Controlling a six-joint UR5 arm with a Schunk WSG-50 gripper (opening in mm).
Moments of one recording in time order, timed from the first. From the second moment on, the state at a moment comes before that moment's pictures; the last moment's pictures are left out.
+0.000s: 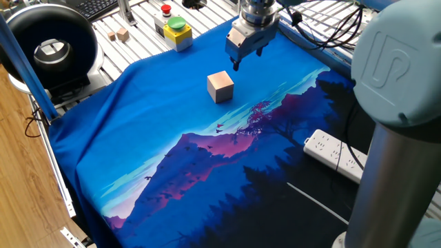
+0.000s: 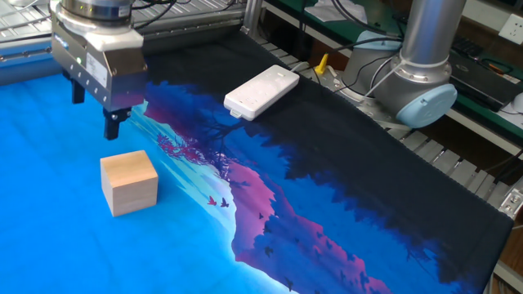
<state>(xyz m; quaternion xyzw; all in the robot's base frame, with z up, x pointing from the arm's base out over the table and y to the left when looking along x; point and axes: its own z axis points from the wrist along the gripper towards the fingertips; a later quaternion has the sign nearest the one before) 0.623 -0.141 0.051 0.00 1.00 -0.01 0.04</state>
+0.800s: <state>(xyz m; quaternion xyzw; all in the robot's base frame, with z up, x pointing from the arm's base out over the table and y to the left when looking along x) 0.629 -0.141 0.033 0.00 1.00 0.00 0.05</state>
